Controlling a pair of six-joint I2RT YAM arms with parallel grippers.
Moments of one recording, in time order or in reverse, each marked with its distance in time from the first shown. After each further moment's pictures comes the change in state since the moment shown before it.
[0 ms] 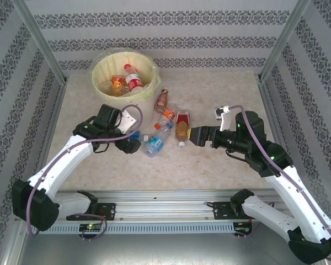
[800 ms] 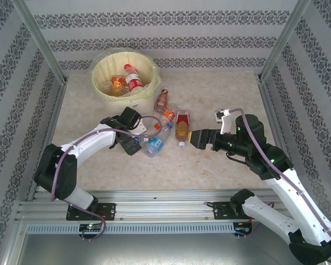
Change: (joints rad) left arm -0.077 0.319 0.010 0.083 -0.346 0.189; right arm 0.000 -0.034 -0.042 0.001 0.001 0.004
